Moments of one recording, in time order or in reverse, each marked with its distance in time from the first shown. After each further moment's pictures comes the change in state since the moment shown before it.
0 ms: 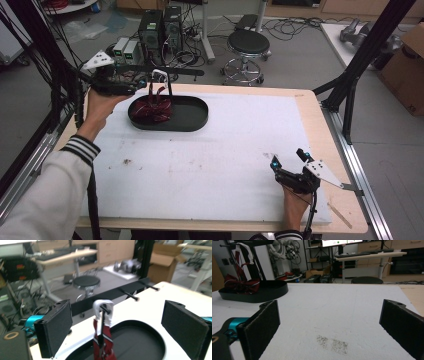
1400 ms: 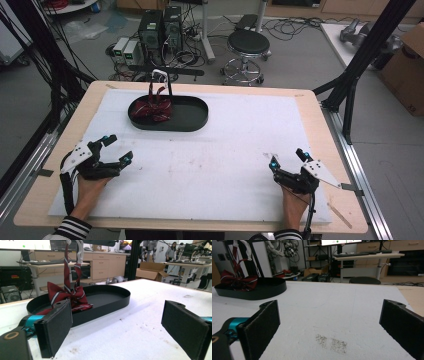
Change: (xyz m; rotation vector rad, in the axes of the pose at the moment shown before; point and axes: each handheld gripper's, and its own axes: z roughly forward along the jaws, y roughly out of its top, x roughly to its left) left arm -0.067 -0.179 -0.096 -0.159 -0.024 -0.033; right arm 0.003 0.000 0.001 0.010 -0.015 -0.036
